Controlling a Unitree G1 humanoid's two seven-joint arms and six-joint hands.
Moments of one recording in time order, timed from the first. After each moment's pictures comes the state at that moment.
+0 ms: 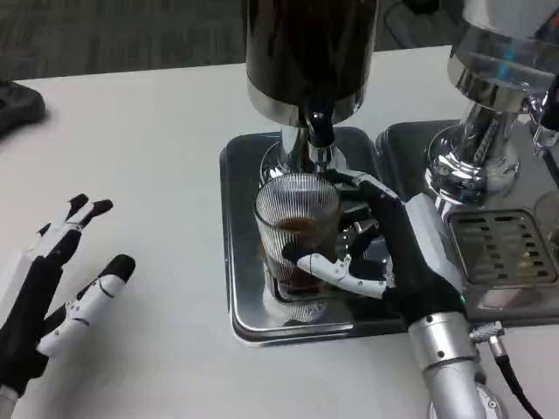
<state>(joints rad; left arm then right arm) 0.11 0.51 0.10 0.47 0.35 -0.69 0.12 -0.14 -0.09 0.26 0.39 -0.47 -0.35 -0.35</state>
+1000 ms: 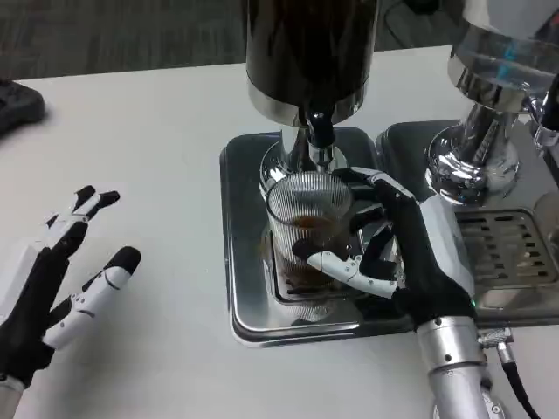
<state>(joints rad) 0.08 0.51 0.08 0.47 0.33 -0.69 0.11 -0.12 -0.08 0.24 0.39 -0.48 -0.36 -0.40</state>
